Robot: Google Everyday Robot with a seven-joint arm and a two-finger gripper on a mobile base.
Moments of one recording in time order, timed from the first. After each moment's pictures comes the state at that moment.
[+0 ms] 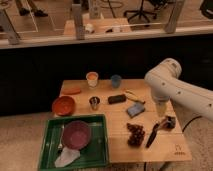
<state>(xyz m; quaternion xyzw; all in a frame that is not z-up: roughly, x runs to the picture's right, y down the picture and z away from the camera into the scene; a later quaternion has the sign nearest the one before) 0.277 0.078 0.720 -0.25 0.12 -0.03 0.96</state>
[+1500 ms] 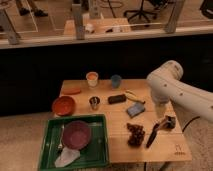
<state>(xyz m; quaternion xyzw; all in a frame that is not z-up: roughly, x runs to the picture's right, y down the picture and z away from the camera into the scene) 0.267 0.091 0.732 -0.25 0.06 -0.05 0.97</state>
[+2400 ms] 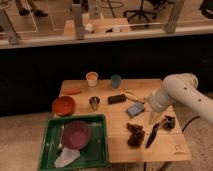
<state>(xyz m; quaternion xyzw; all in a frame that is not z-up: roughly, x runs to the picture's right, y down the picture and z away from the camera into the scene) 0.217 0.117 0.735 -0.24 -0.17 -0.11 0.95</state>
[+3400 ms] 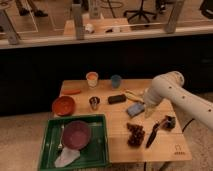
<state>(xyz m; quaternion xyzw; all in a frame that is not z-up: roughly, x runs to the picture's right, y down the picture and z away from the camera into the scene) 0.210 0.099 0.798 -0.21 -0.13 -0.13 0.96</state>
